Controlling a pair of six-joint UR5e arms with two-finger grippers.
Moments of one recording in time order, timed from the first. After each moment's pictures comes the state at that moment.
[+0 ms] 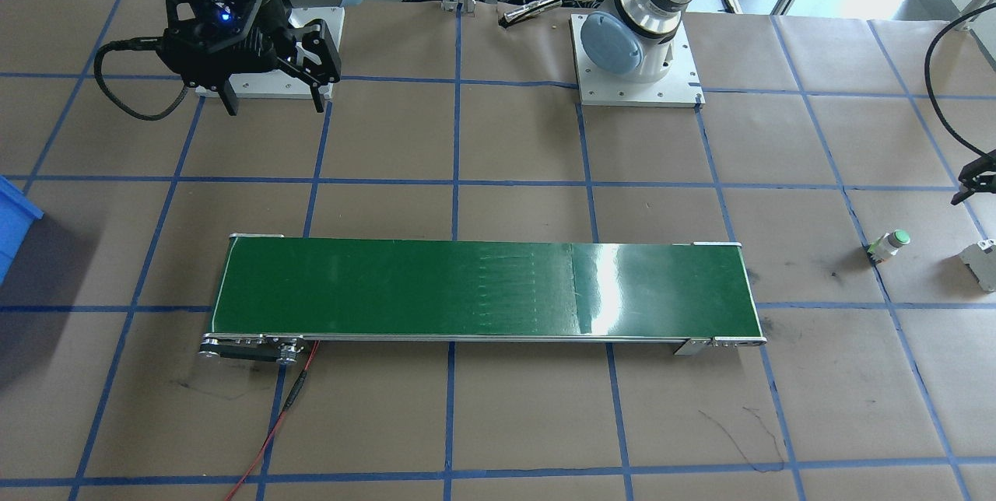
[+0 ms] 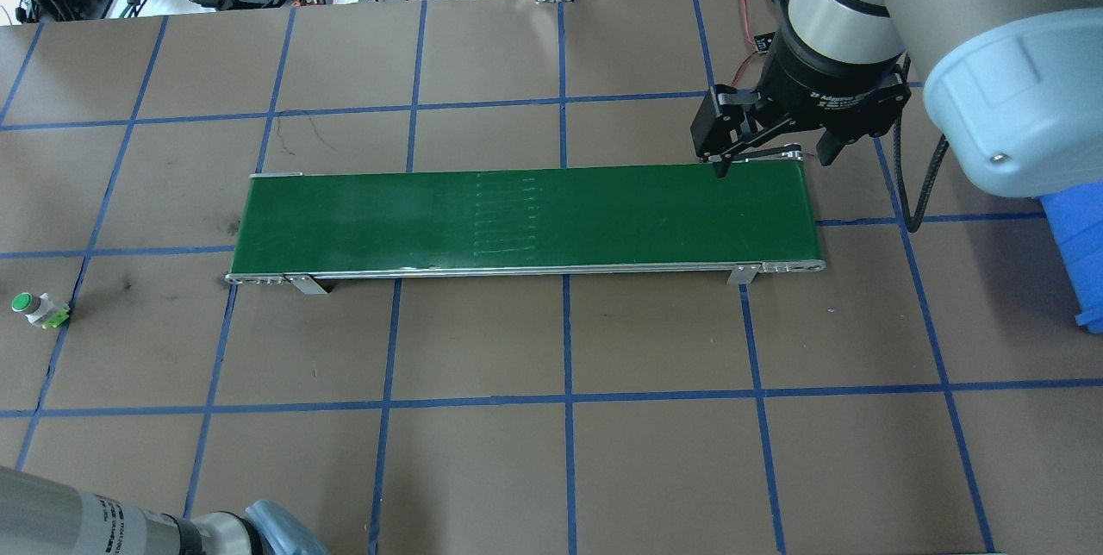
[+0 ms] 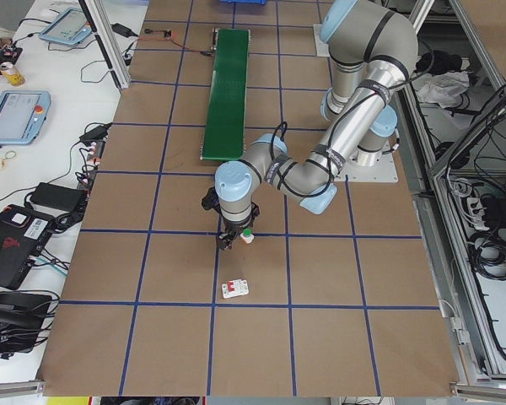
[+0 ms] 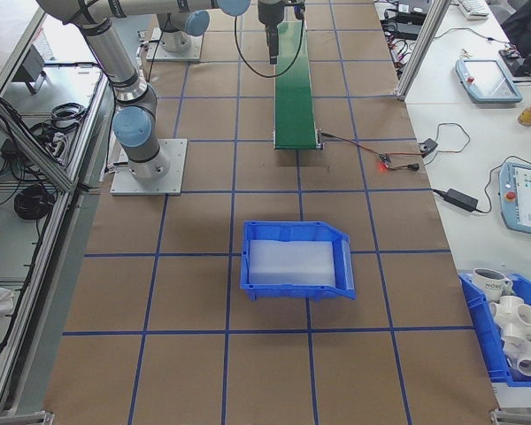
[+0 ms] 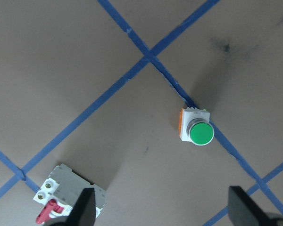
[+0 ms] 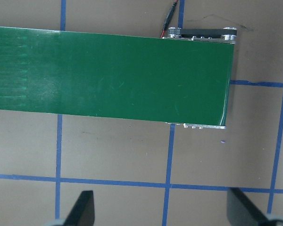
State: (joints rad) left arm -0.66 -1.95 -1.56 -1.21 1.61 1.63; right arm 1.68 -1.65 1.63 -1.60 -1.58 0.04
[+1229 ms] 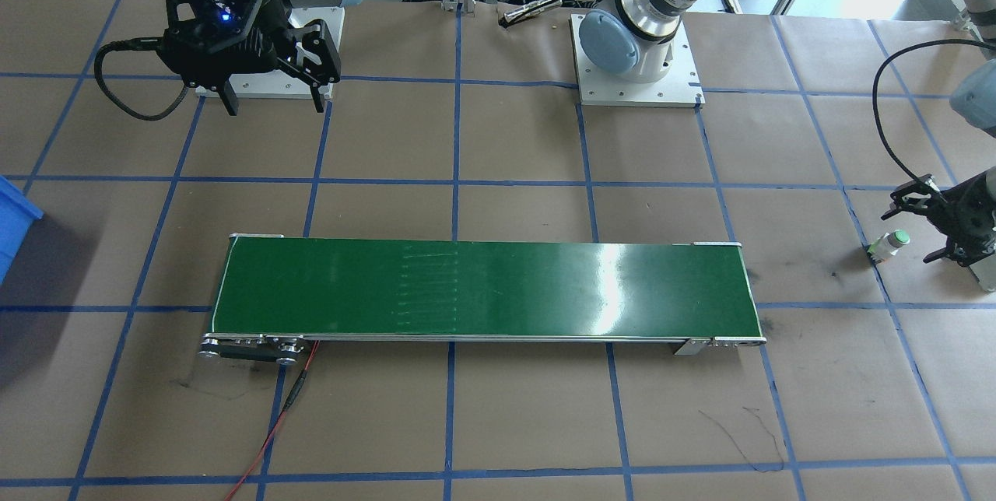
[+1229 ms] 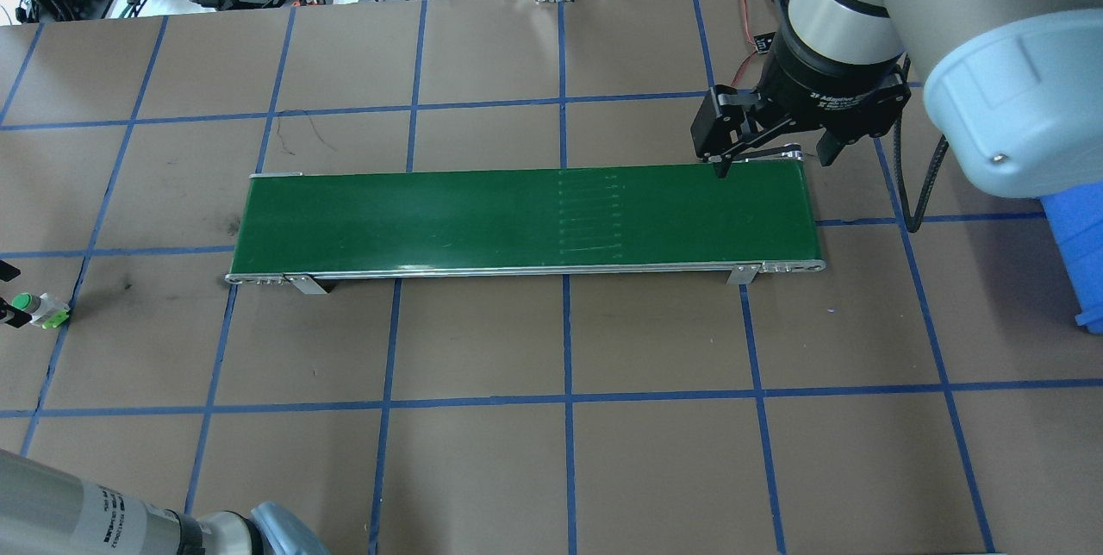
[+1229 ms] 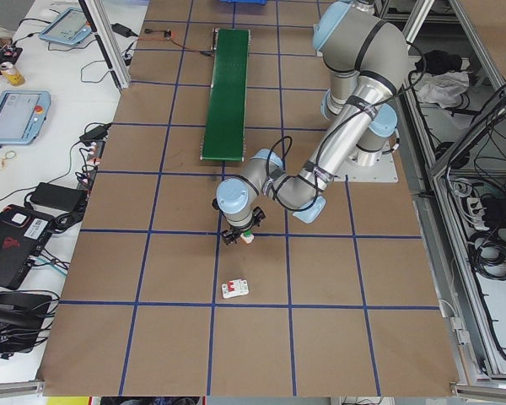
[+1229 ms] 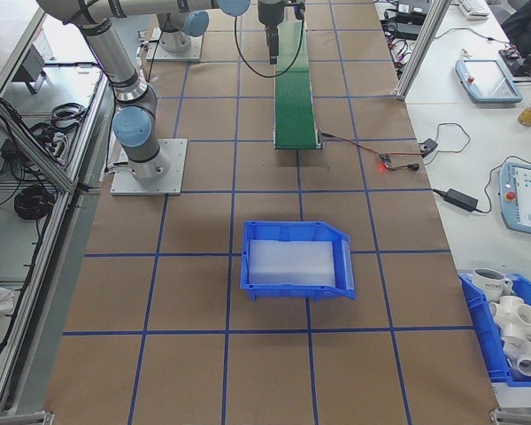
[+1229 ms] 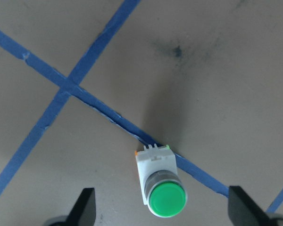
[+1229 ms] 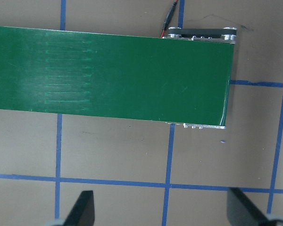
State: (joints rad) left arm -0.68 -2.02 -1.70 -1.13 1.60 1.81; right arm 1.68 -1.65 1.63 -1.60 -1.58 0.04
